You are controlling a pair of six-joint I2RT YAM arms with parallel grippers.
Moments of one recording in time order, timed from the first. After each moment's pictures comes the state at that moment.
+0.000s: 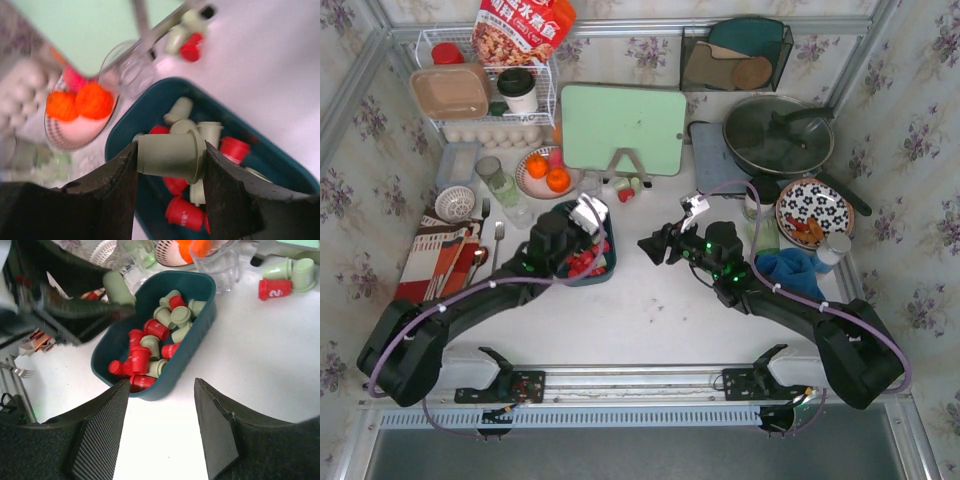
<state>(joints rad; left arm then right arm) -0.67 1.29 0.62 0.39 -0.11 0.46 0.60 1.26 0.53 0.61 -0.27 0.40</state>
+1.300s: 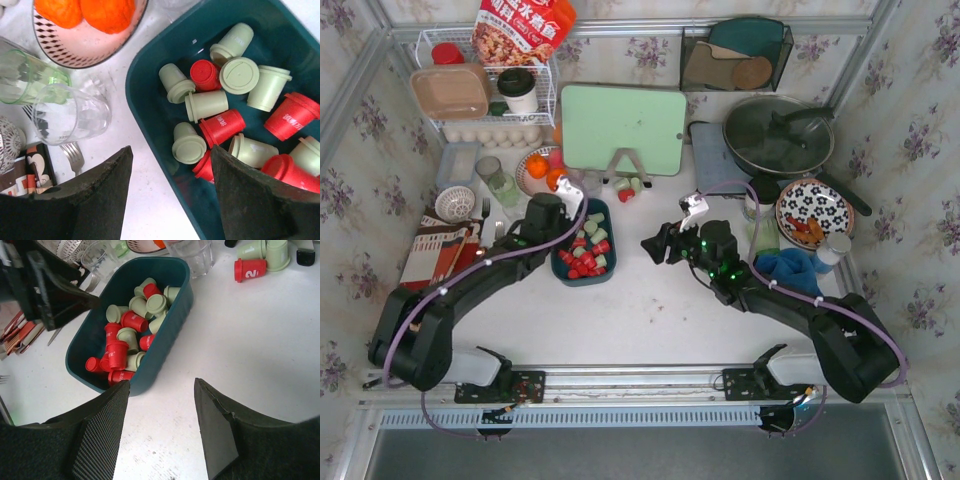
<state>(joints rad) -0.47 1.42 0.83 -0.05 -0.23 0.23 0.60 1.30 0.54 0.55 -0.17 0.39</state>
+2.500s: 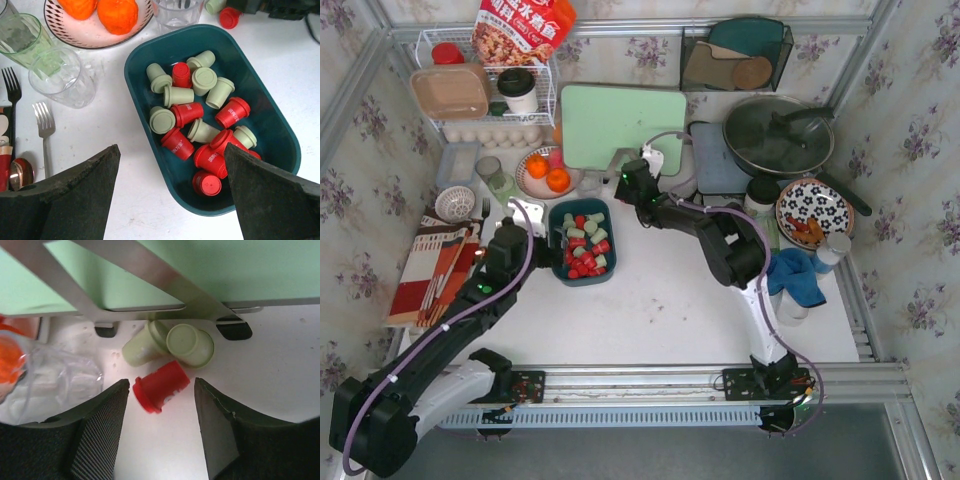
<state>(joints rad) -0.47 0.91 0.57 -0.04 -0.17 -0.06 0.60 2.26 1.57 0.19 0.34 0.63</state>
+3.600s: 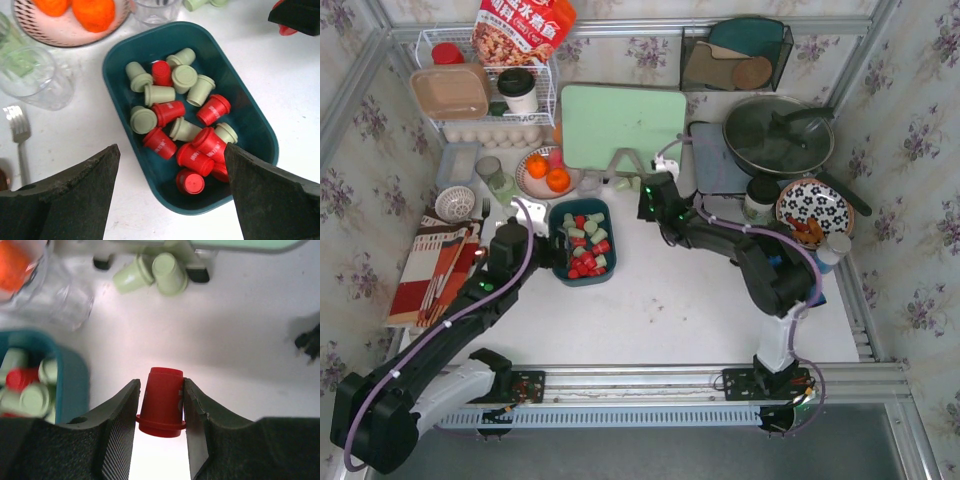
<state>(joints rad) -0.47 0.93 0.58 -0.05 -0.12 -0.10 0.61 1.97 1.28 0.12 0.31 0.47</state>
